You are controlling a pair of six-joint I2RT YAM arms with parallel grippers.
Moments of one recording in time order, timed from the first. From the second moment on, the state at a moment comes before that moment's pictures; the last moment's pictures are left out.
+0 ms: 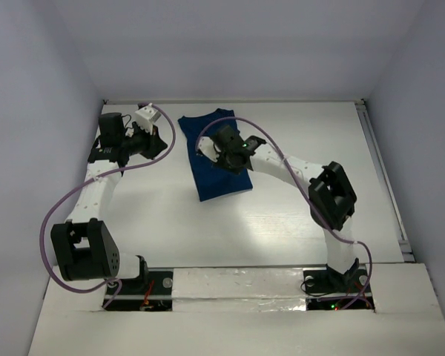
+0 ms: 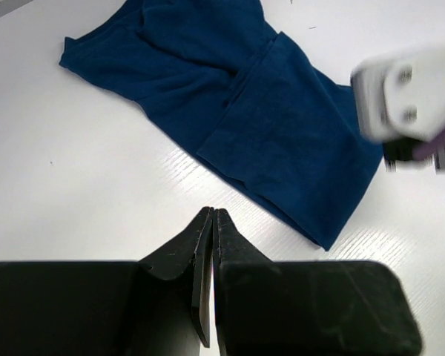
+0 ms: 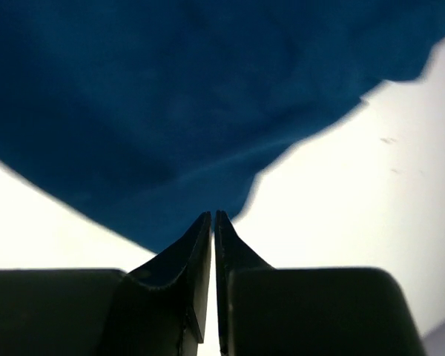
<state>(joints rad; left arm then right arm) 0.05 1.36 1.10 -0.33 0.71 0.29 0.78 2.03 1.71 -0.68 0.20 -0.49</state>
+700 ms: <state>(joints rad) 0.11 1.60 1.27 -0.25 0.63 0.18 0.81 2.18 1.71 -0.64 0.00 -0.58</state>
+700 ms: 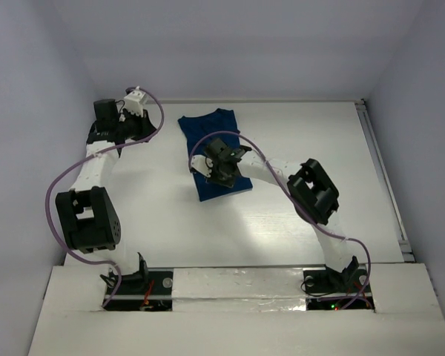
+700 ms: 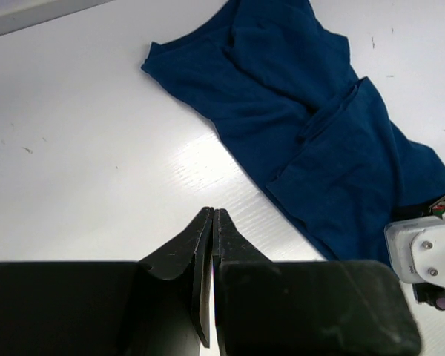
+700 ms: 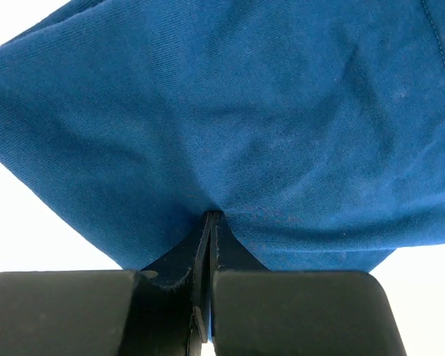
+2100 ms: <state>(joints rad) 0.14 1.62 1.34 -0.26 0.70 0.14 1.04 1.75 1.27 -0.61 -0.05 -0.50</state>
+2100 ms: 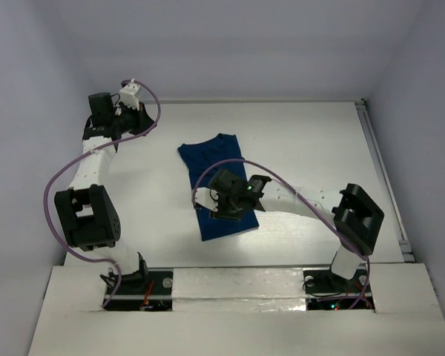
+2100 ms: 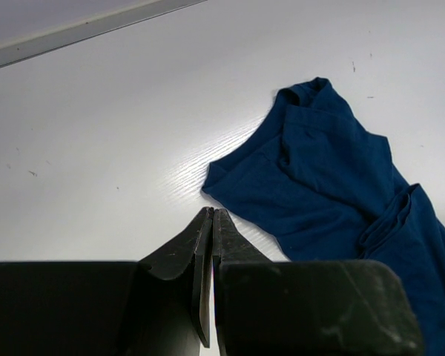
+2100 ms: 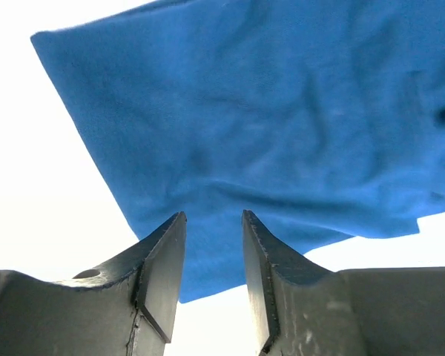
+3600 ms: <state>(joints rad) 0.14 1.58 1.29 -0.26 0.68 0.19 1.17 1.82 1.15 -0.48 0.04 -0.60</state>
